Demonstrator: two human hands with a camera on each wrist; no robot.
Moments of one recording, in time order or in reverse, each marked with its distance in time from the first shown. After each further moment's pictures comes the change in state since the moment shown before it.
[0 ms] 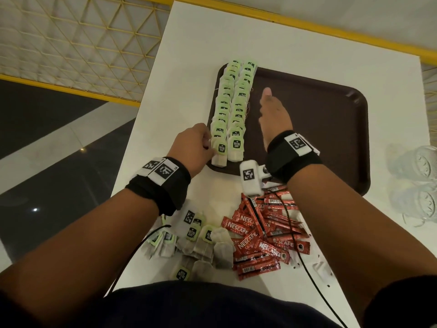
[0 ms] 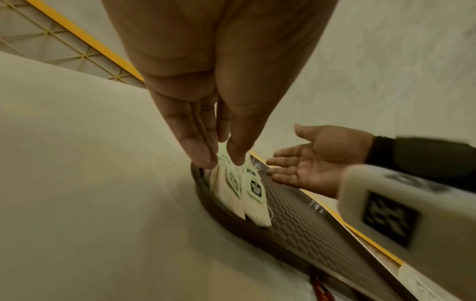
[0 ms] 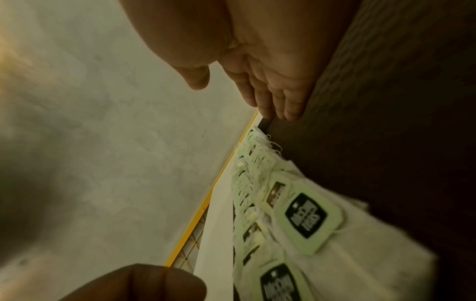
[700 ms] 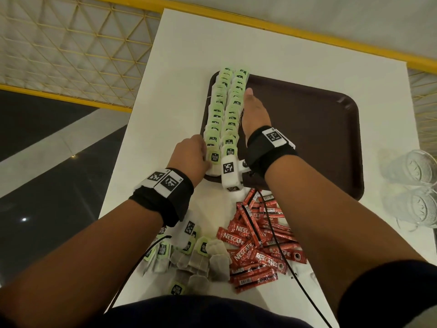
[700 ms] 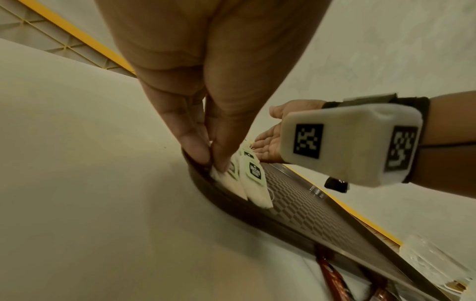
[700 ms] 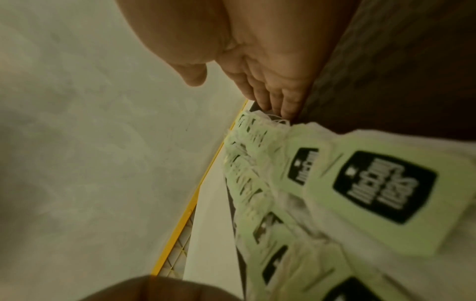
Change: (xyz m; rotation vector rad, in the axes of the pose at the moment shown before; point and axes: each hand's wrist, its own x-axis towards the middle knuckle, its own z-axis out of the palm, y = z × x) left_hand 0.014 0.002 0.016 0.112 -0.021 -0.056; right_hand 0.015 -0.021 0.031 -0.058 0.048 0.070
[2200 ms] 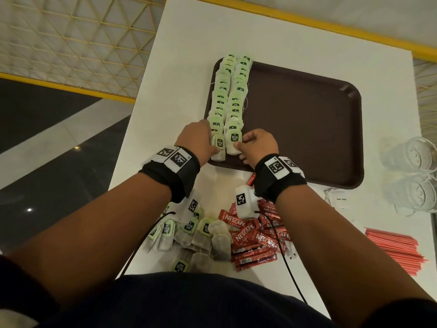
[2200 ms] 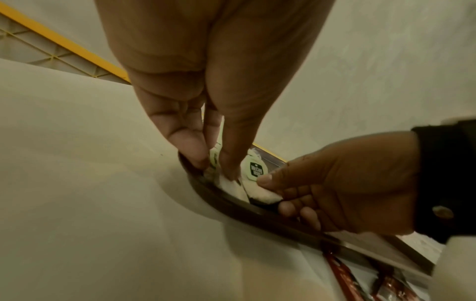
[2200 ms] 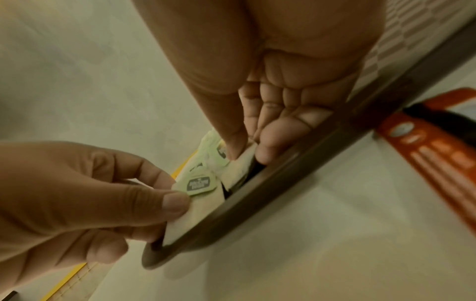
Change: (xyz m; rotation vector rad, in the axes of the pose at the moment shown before) left_hand -0.005 0.011 -0.007 0.081 -0.065 0.026; right_hand -0.040 0.086 -0.021 -0.256 -0.066 -0.038
